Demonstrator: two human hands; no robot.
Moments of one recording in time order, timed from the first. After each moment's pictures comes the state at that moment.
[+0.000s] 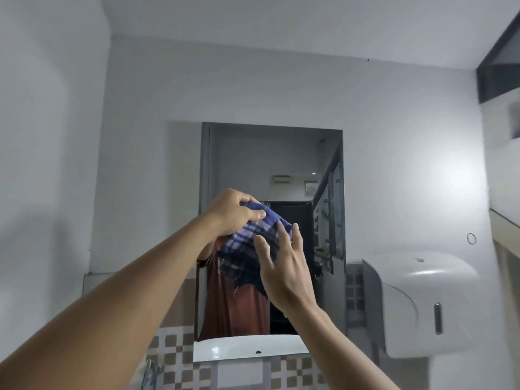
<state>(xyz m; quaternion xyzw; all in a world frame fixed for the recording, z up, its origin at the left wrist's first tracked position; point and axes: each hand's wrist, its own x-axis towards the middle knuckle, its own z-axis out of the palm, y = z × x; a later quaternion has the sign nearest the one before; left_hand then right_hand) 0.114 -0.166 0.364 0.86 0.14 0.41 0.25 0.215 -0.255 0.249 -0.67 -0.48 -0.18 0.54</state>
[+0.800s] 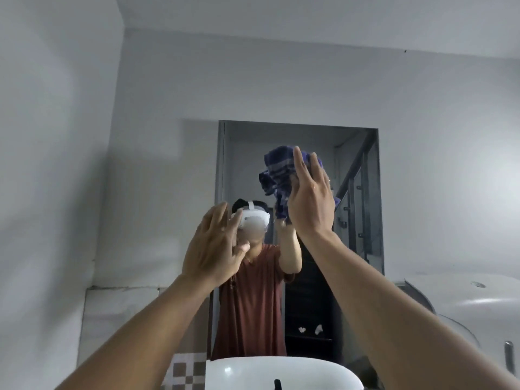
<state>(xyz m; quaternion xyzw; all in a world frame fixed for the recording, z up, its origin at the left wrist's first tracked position) 0.143 -0.030 0.298 0.81 0.23 0.51 -0.19 0.283 -0.170 0.379 -0.58 -0.42 -0.49 0.50</state>
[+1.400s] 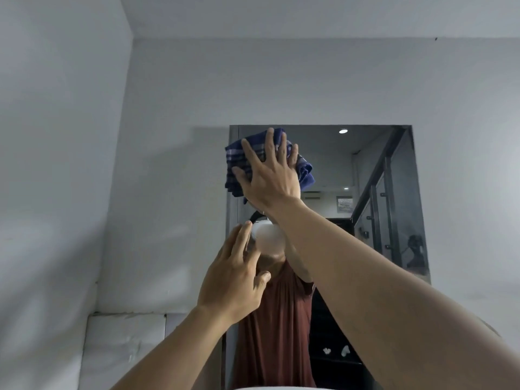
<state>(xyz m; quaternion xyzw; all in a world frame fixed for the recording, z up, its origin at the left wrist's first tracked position) 0.165 -0.006 0.279 0.81 0.20 0.49 -0.23 0.266 -0.061 0.452 -0.62 -0.49 -0.53 0.30</state>
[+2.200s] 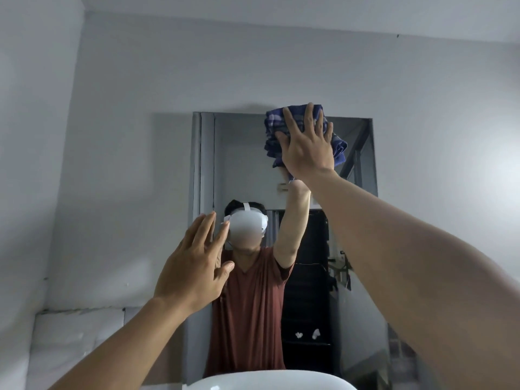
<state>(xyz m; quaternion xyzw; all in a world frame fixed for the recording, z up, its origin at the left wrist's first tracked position) 0.164 -0.008 0.280 0.81 0.21 0.50 -0.25 0.371 -0.138 0.489 -0.67 -0.40 -0.53 0.34</state>
